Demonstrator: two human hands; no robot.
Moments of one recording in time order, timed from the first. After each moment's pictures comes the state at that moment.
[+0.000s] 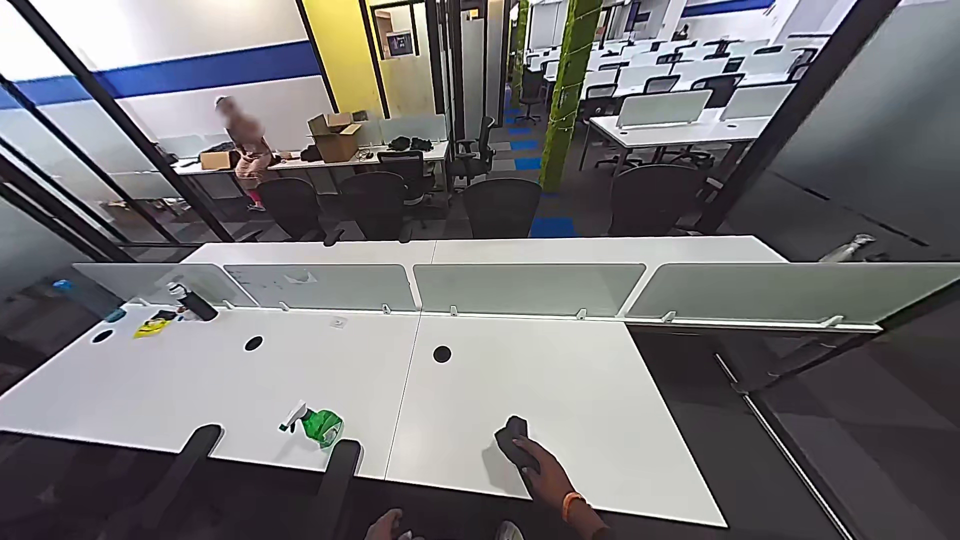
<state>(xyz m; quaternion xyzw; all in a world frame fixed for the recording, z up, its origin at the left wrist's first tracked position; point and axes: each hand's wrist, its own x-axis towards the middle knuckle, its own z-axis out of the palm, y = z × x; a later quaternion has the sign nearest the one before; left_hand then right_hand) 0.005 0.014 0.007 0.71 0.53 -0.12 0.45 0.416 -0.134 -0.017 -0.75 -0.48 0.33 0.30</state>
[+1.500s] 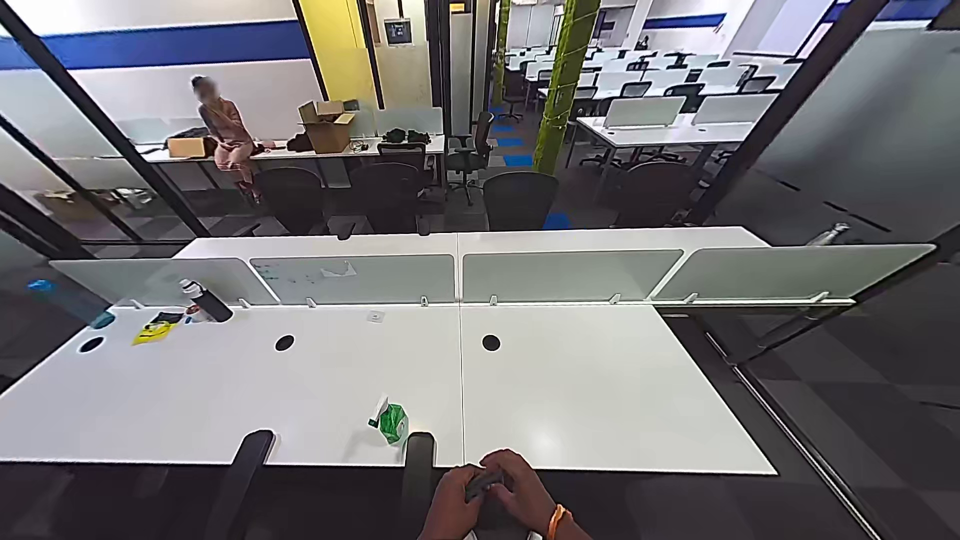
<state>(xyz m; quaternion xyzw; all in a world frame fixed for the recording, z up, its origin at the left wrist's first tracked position) -0.078 0.118 0.087 0.82 0.28 0.07 0.49 0.102 0.004 0.084 -0.67 -0.58 0.28 0.38</state>
